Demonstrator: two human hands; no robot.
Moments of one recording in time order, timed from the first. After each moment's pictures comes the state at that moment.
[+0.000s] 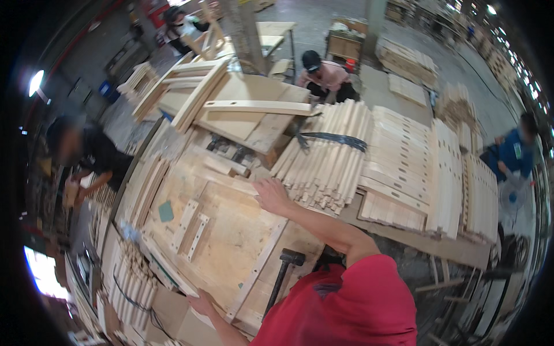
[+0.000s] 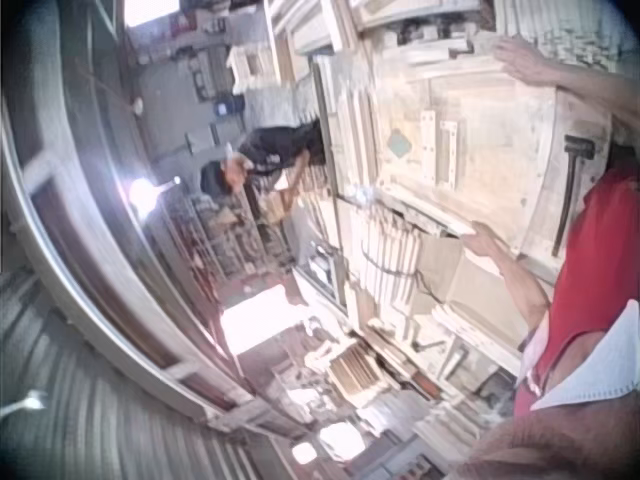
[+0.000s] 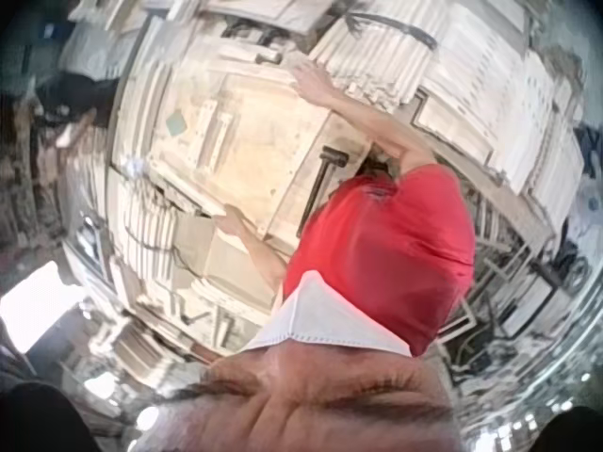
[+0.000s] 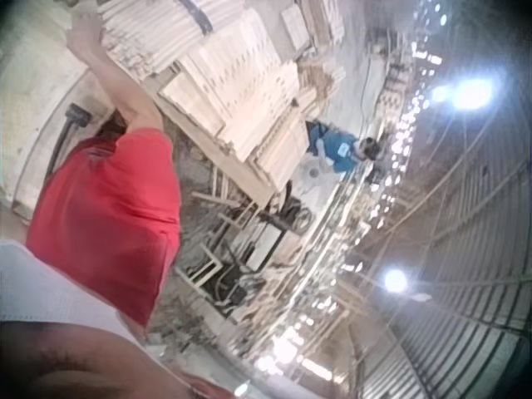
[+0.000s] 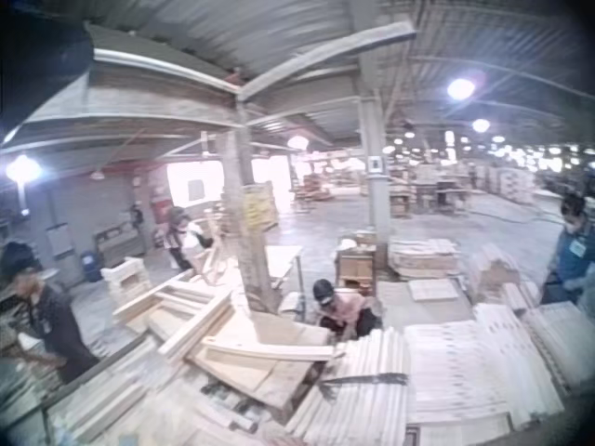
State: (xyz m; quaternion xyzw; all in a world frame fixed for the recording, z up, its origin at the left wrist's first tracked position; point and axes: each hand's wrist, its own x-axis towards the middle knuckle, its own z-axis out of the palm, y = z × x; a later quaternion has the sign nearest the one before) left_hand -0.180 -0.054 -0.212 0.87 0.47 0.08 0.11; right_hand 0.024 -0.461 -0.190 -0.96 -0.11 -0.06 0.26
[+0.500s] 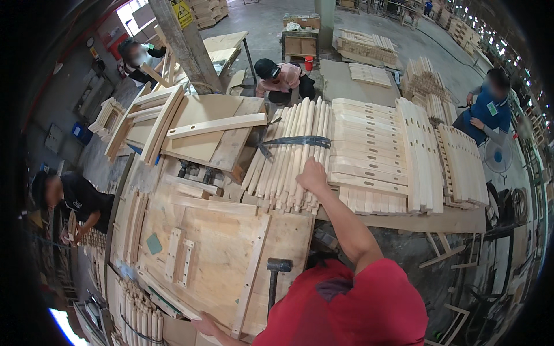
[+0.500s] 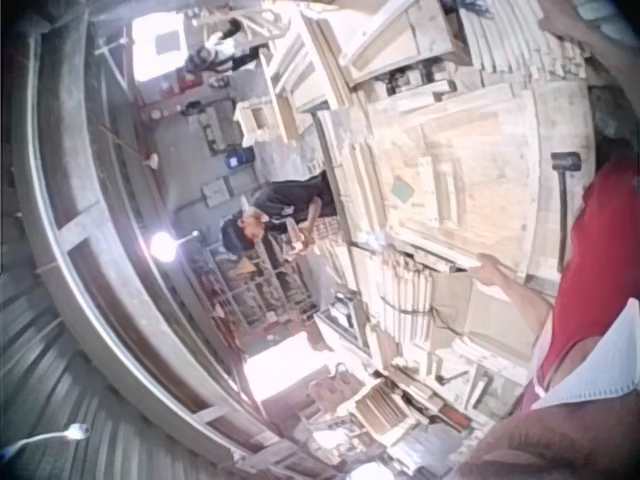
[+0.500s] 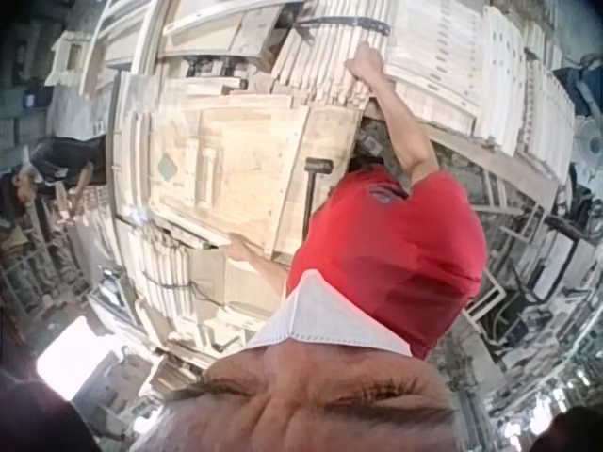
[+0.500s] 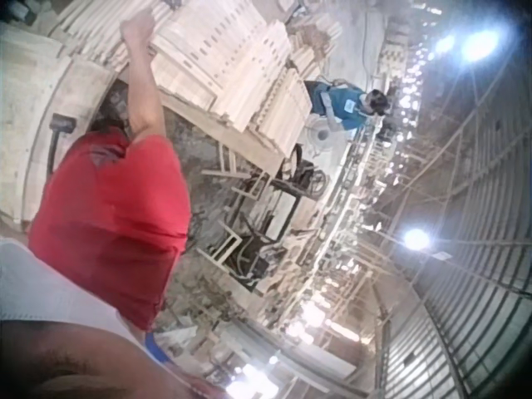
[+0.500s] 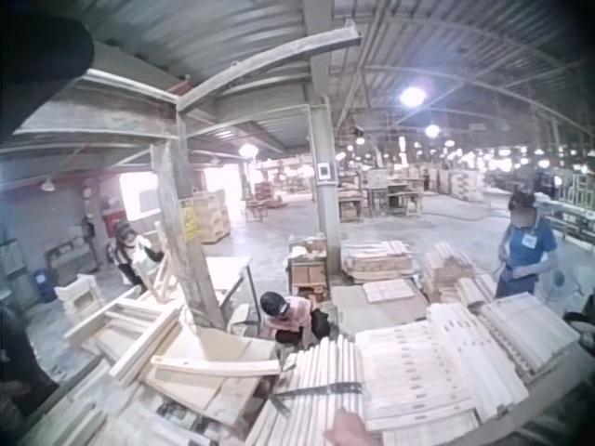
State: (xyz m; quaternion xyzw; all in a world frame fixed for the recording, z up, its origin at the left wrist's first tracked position) left_hand -0.188 -0.040 -0.232 0.88 0.44 0.11 0.15; right_hand -0.044 -0.644 -0.117 -0.87 0.37 0.03 0.32
